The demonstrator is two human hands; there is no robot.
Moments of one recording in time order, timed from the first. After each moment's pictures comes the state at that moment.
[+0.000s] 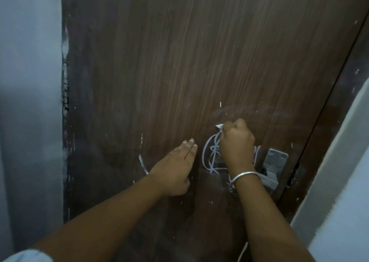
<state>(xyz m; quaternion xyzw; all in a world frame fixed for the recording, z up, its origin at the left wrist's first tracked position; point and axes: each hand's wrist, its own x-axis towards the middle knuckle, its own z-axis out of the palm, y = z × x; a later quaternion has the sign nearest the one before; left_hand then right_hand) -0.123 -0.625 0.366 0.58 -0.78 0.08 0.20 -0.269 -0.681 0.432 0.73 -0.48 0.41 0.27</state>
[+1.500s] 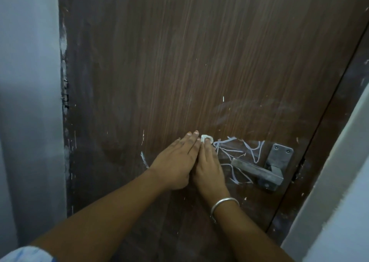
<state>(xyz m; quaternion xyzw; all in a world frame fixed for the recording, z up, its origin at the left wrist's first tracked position) -0.120 -0.630 0.367 0.57 -0.78 0.17 0.19 -0.237 -0.687 0.332 0.81 -0.42 0.18 0.38</state>
